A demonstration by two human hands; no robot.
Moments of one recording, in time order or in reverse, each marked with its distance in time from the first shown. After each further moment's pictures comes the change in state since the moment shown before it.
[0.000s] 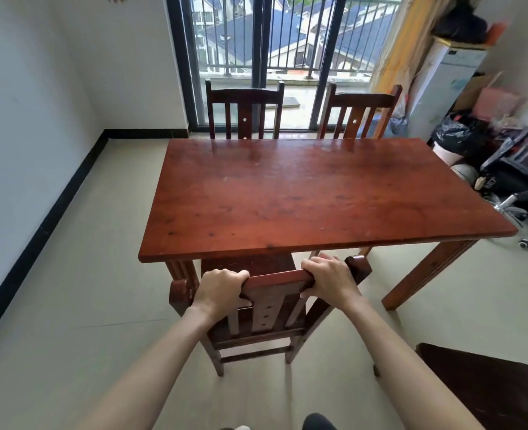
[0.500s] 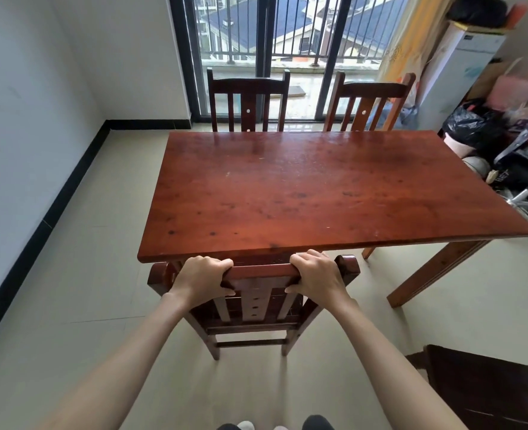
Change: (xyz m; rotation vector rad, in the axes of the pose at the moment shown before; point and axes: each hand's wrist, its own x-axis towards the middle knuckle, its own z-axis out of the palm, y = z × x) left_hand 0.023 -0.050 -0.002 -0.014 0.032 0.054; right_hand 0.031 -0.015 0.016 0.045 0.107 -0.062
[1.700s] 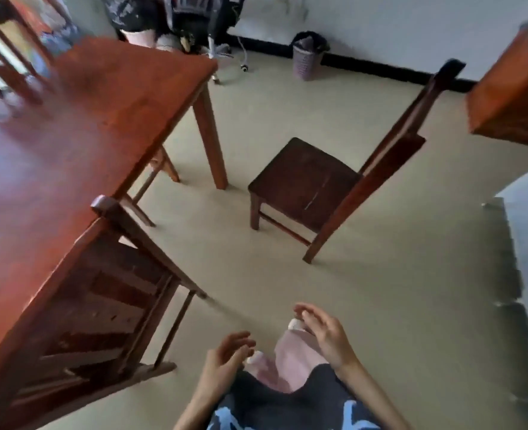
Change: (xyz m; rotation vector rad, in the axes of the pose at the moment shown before) left_hand -0.157 0.191 0.080 -0.984 -1.001 0.018; right_hand -0.360 -0.177 0.017 1.130 0.747 1.662
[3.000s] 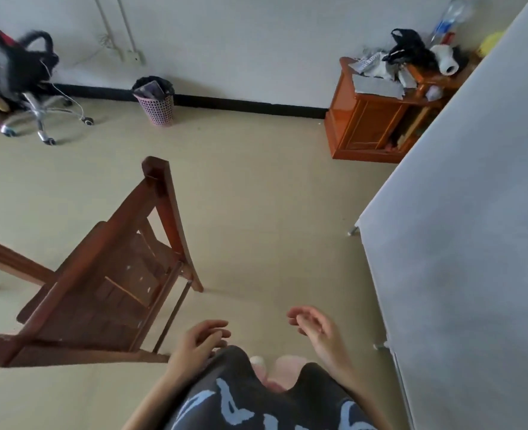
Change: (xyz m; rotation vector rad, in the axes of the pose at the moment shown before) left_hand 0.262 0.265 0.523 0.242 -0.226 0.098; right_hand 0.209 -0.033 -0.591 0.138 0.292 -0.025
